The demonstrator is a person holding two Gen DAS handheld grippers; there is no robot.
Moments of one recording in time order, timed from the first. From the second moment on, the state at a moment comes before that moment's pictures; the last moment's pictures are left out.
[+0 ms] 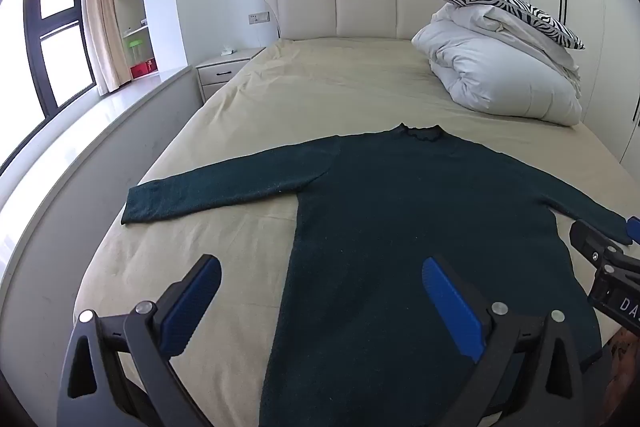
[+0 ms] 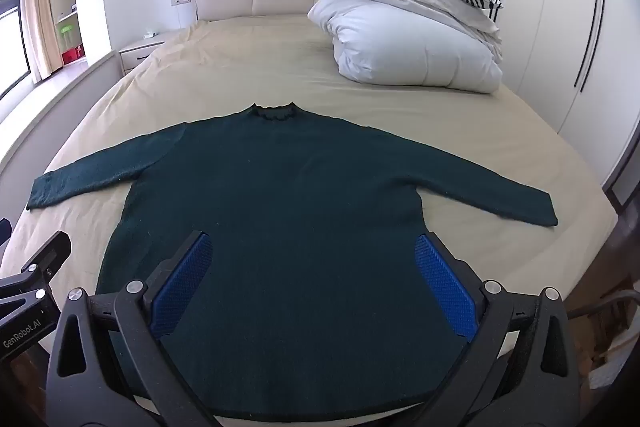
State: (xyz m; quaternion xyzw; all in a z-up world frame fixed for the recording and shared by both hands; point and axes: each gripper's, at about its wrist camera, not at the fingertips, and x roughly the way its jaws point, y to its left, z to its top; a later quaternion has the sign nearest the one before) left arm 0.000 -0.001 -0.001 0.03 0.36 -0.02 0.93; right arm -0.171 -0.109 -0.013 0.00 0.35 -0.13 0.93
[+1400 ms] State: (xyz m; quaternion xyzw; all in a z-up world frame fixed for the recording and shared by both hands) left arm 0.000 0.003 -0.004 0.02 0.36 -0.01 0.93; right arm -0.169 -0.111 -0.017 0.00 0.36 -0.14 0.92
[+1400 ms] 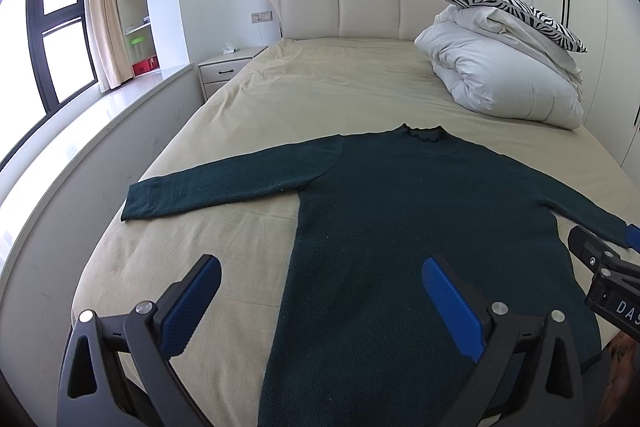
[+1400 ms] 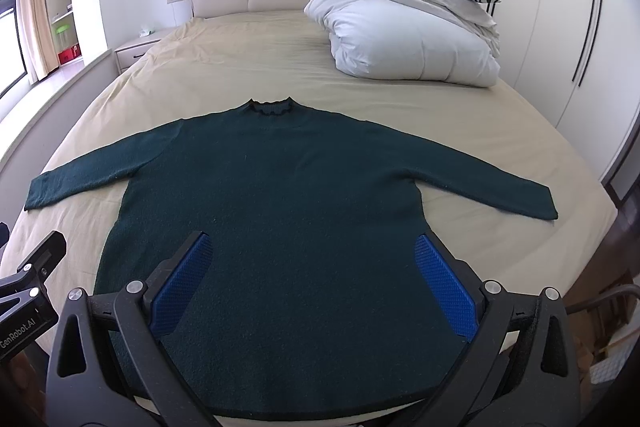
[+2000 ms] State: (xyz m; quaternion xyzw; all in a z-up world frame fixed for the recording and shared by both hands) left arm -0.001 0.005 -0.006 0.02 0.36 -0.01 0.93; right arm -0.166 -0.109 -0.021 0.00 0.36 -0.14 0.92
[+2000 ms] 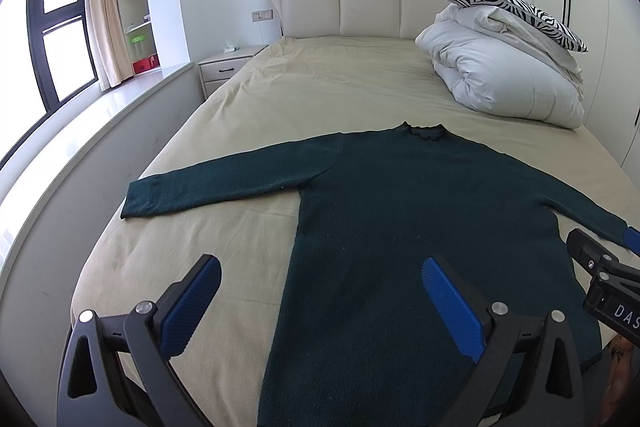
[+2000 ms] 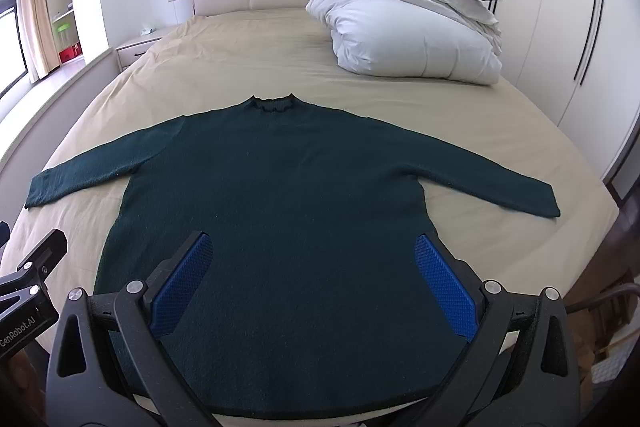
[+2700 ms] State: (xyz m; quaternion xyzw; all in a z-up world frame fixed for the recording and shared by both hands) left arm 0.000 0.006 -0.008 0.02 0.36 -0.01 0.93; right arm -0.166 -0.107 -0.027 0.00 0.36 -0.14 0.92
